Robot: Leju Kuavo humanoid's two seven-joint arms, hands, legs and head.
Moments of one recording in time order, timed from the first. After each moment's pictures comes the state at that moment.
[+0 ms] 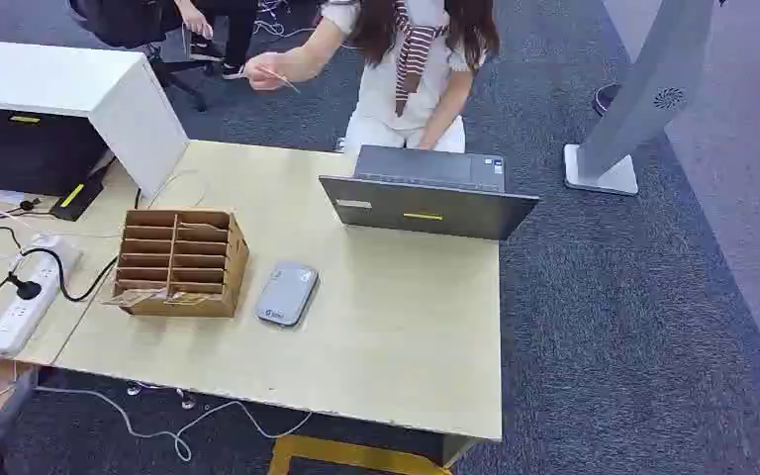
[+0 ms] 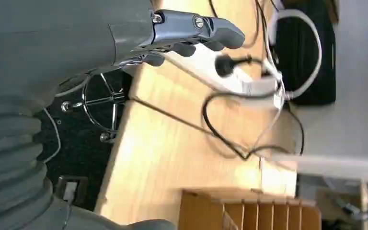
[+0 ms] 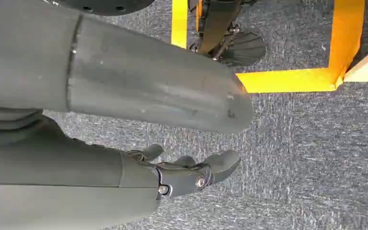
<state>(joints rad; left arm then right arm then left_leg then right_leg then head) -0.04 0.07 0.89 -1.23 -0.05 -0.35 -0.42 -0.05 0.11 -0.67 -0.25 0.59 -0.08 -0.17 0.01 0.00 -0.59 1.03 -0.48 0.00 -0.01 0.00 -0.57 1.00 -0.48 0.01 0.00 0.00</state>
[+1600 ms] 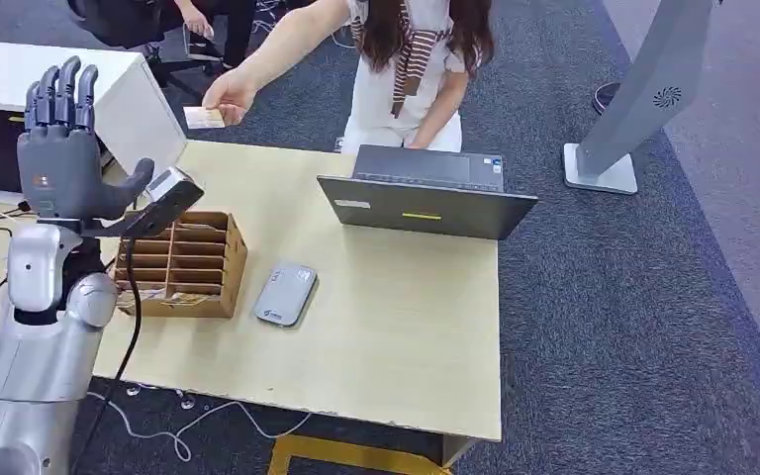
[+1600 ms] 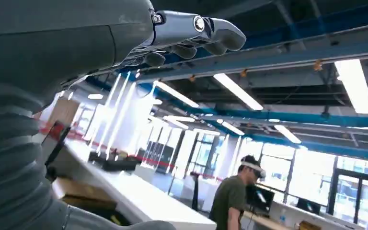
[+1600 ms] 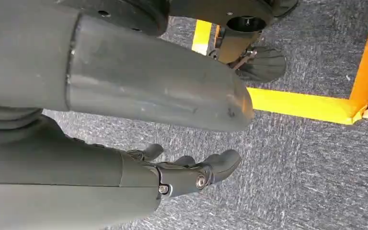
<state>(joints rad) -0.52 0.28 -0.12 -1.49 -1.19 0.36 0.01 -0.11 0.15 -0.64 -0.23 0.74 -0.06 -0.06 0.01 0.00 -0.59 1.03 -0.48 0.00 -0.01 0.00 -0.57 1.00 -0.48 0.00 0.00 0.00</state>
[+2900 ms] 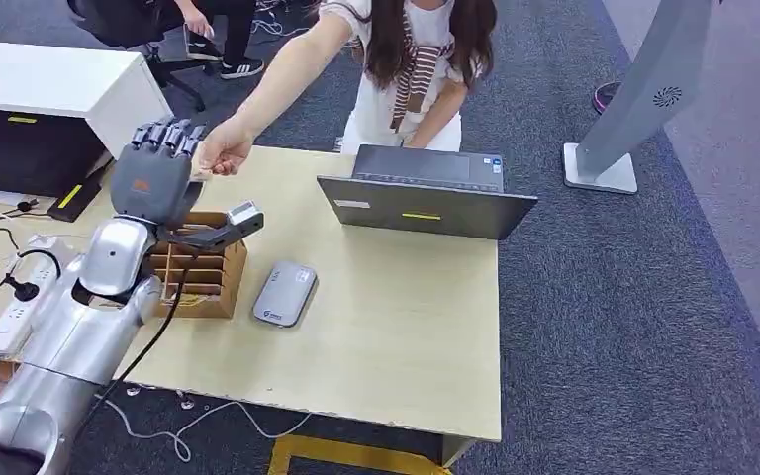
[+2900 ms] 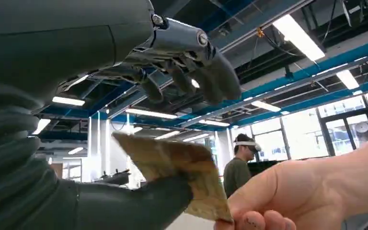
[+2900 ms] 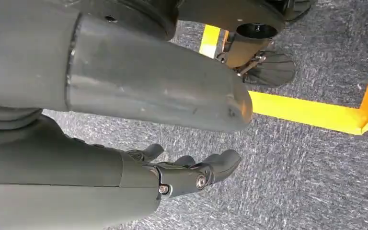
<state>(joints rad) -0.63 0.32 -0.38 -1.23 -1.37 0.30 0.14 -0.11 0.15 -0.63 -0.22 0.77 -0.04 -0.05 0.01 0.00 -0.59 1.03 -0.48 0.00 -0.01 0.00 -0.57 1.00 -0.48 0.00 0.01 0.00</state>
